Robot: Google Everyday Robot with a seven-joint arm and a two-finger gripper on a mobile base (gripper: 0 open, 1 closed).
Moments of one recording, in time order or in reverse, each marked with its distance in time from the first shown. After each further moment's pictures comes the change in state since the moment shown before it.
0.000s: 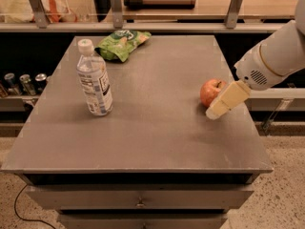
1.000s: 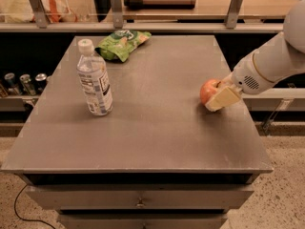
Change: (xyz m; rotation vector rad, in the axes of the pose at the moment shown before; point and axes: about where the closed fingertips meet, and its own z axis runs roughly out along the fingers) arm 0.007 -0.012 0.033 -0.023 -0.010 0.032
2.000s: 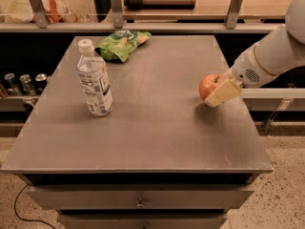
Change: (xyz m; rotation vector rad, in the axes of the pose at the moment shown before) arm -0.012 -0.008 -0.008 0.002 -0.015 -0.012
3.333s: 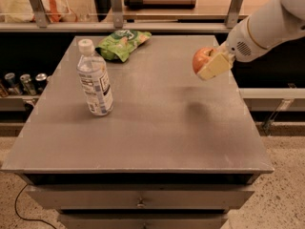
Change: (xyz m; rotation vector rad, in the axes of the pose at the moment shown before) arm -0.058 -0.036 -0.020 0.105 -0.077 -0.015
